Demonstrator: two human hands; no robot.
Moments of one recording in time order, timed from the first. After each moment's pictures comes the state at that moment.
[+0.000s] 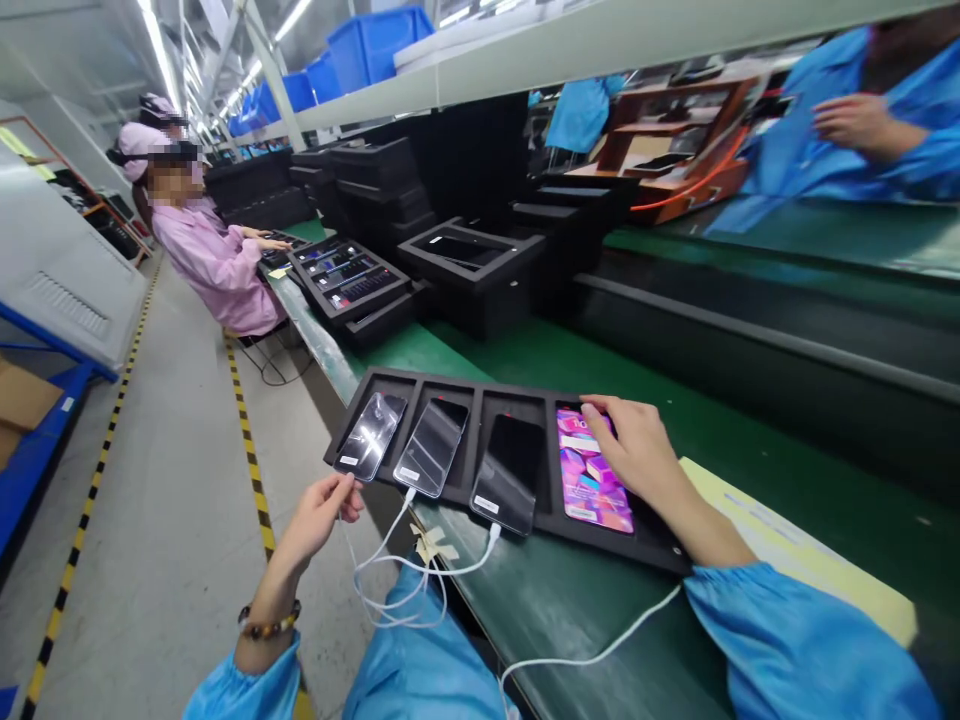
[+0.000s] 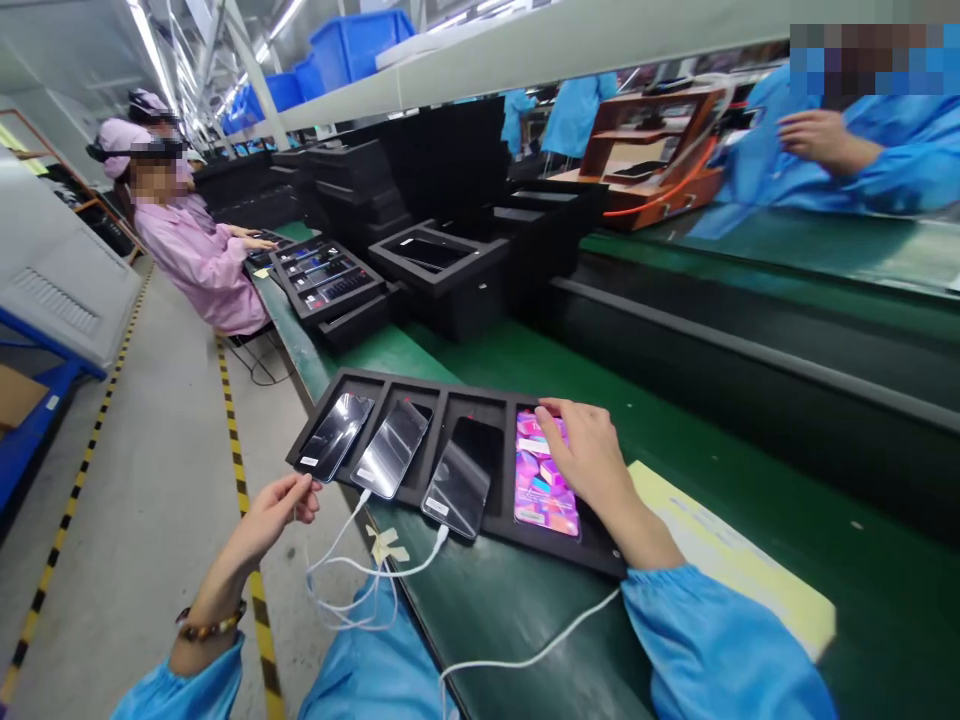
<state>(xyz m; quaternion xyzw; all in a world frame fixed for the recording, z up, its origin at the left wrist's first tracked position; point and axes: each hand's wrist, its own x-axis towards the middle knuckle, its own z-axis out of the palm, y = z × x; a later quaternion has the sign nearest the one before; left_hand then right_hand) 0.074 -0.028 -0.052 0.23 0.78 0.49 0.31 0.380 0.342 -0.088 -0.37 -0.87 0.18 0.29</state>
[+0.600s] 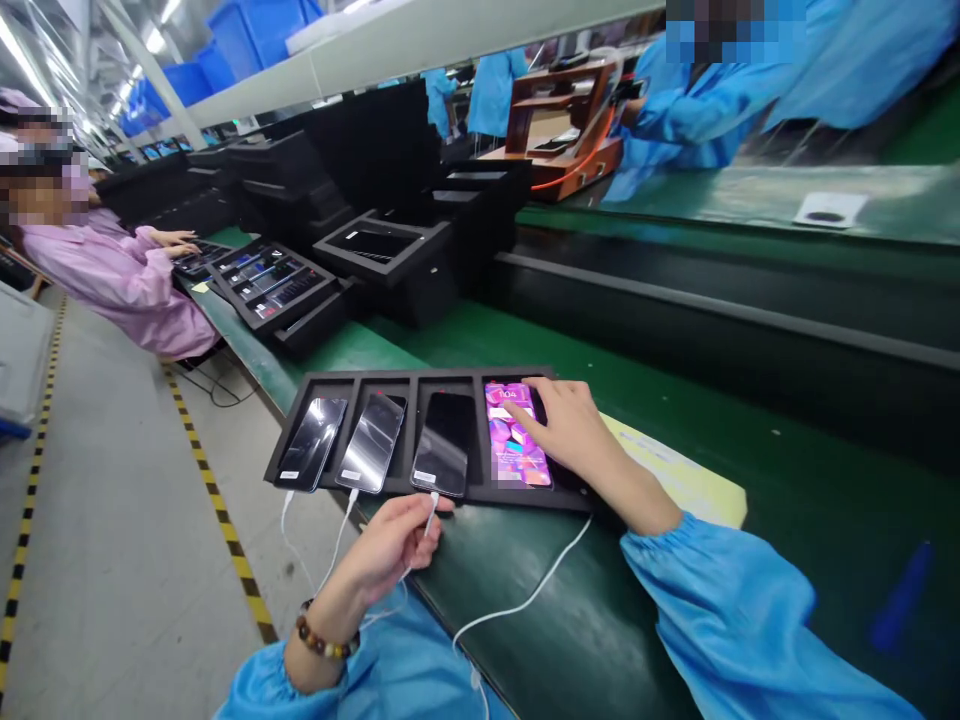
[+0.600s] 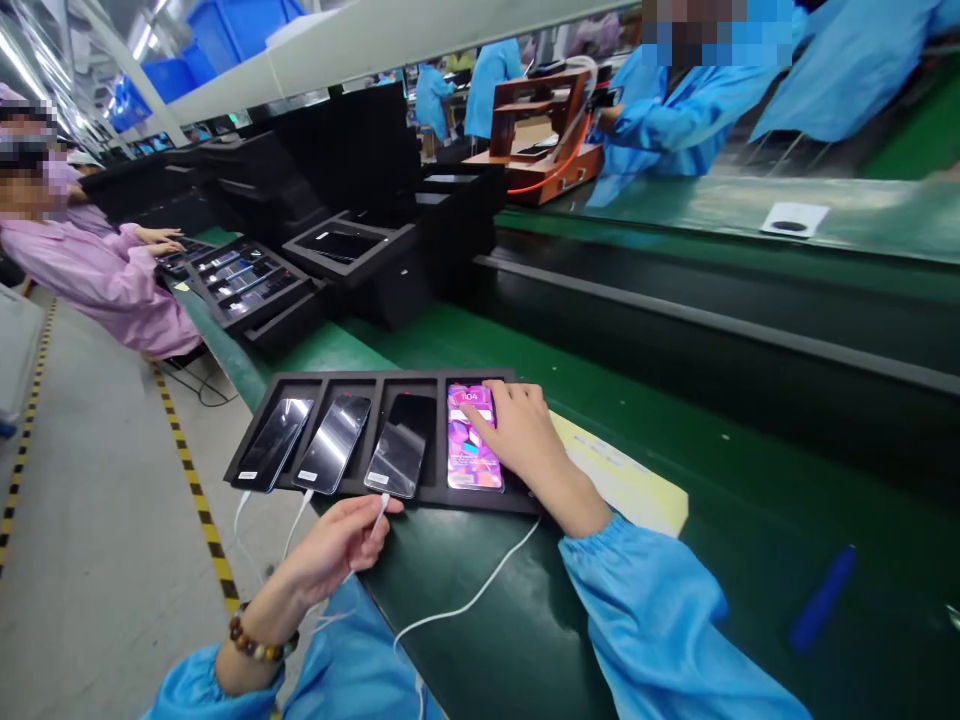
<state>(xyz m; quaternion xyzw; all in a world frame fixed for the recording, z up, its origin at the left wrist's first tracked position) 0.211 0.072 -0.044 0.14 0.53 0.51 0.66 0.398 0.311 -0.070 -0.42 -0.87 0.13 0.21</state>
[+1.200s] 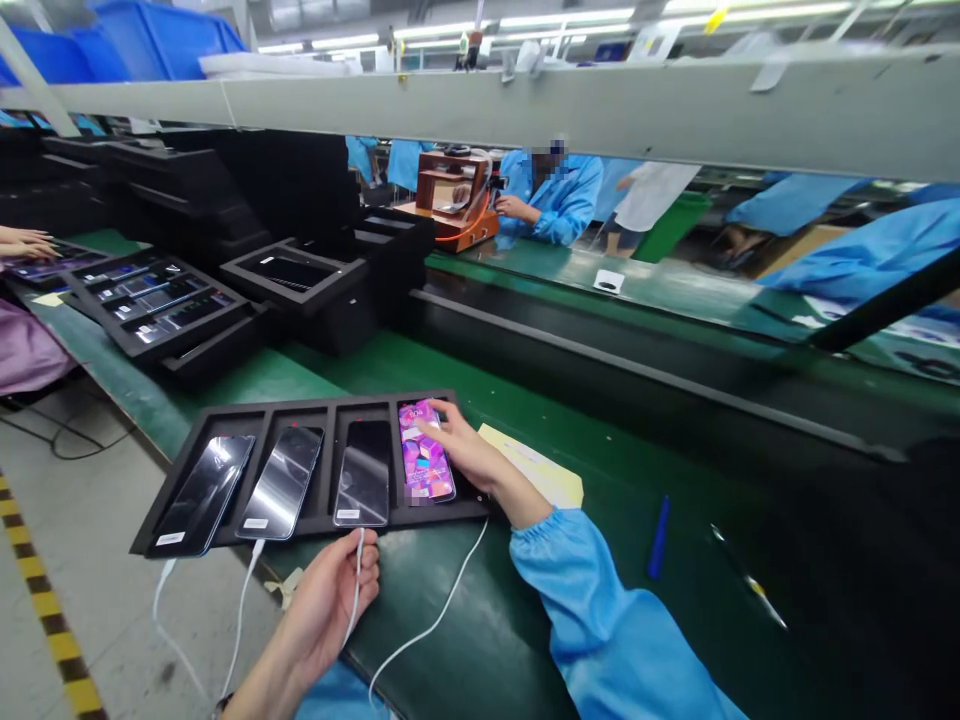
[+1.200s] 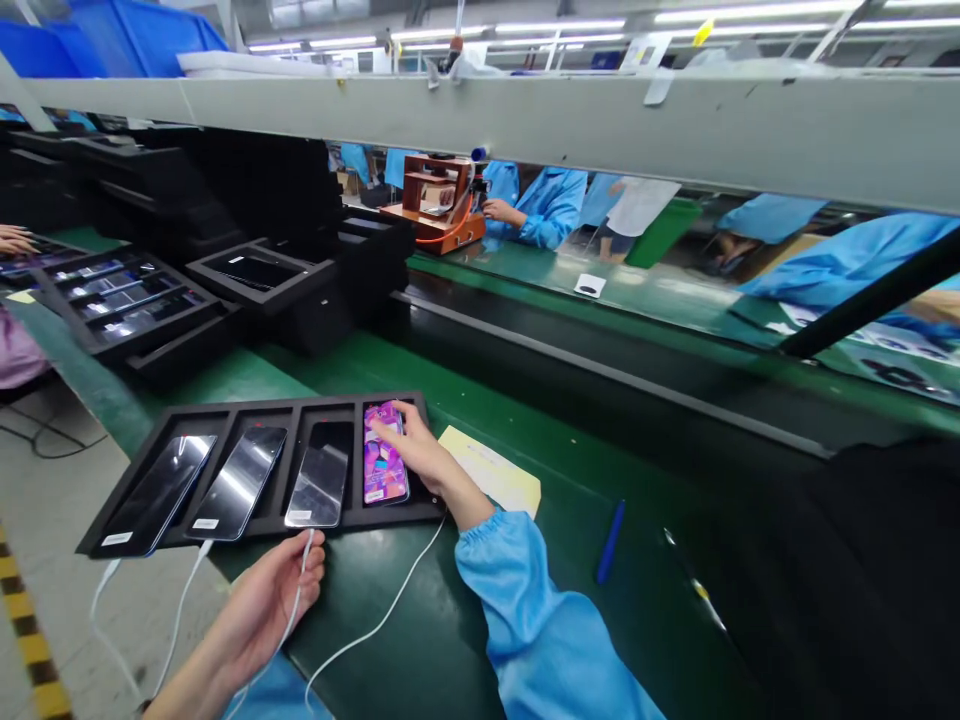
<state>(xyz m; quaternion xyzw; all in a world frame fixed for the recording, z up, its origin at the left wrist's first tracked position) 0.254 0.087 -0.017 -0.14 0.49 0.58 0.64 0.389 0.289 -0.022 -0.46 -0.53 0.67 0.24</state>
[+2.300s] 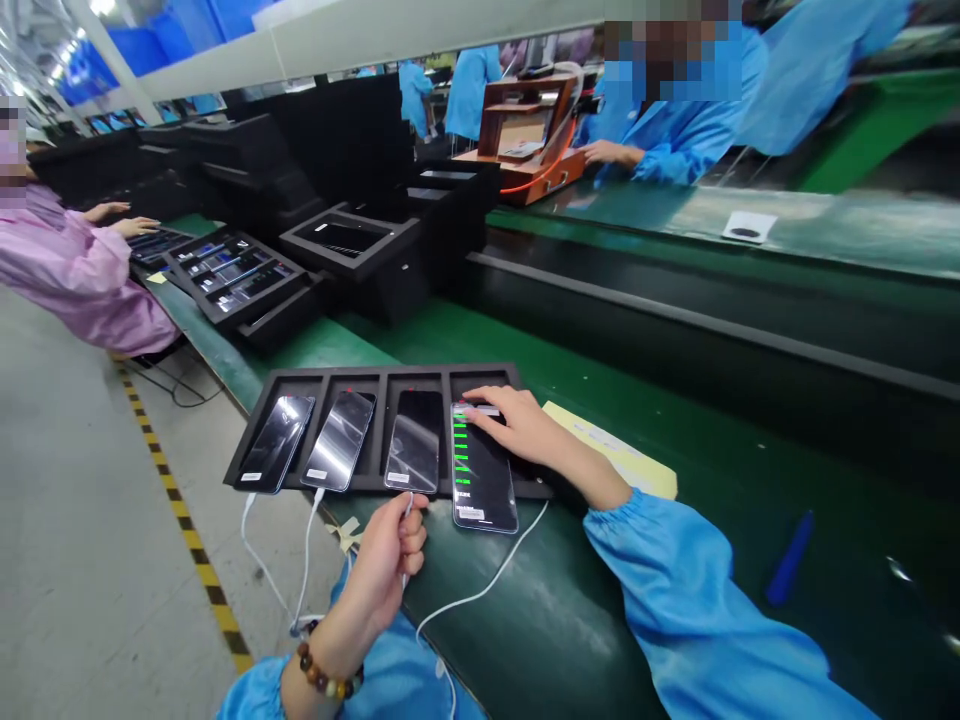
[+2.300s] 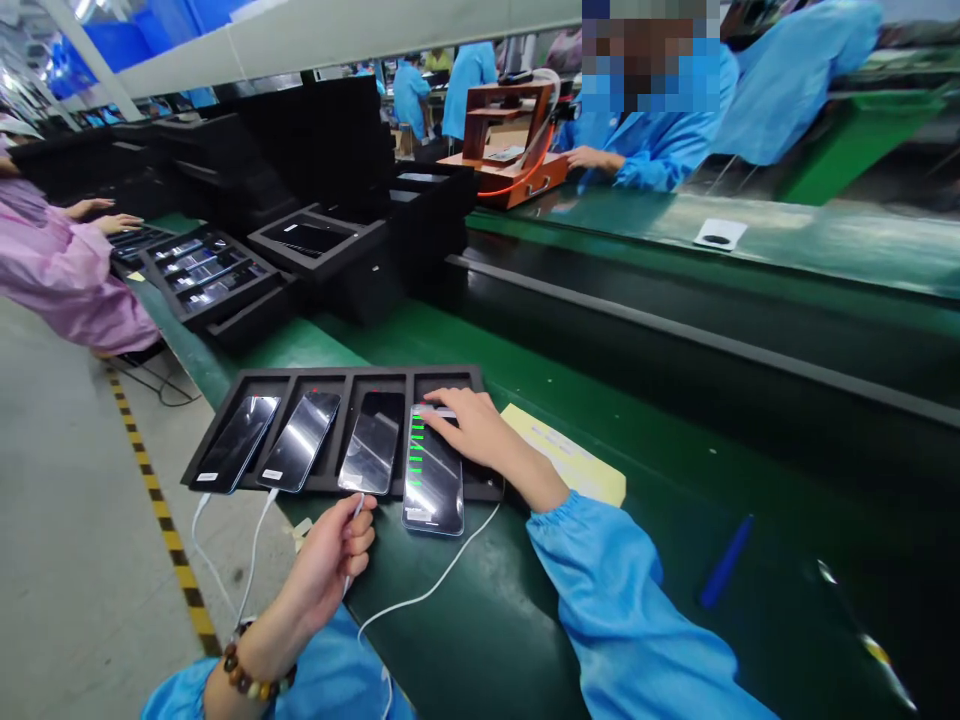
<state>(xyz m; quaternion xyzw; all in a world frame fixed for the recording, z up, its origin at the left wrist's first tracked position) 0.265 0.085 -0.032 -0.04 0.56 0.58 0.59 0.407 0.319 -0.051 -0.29 -0.90 0.29 0.15</state>
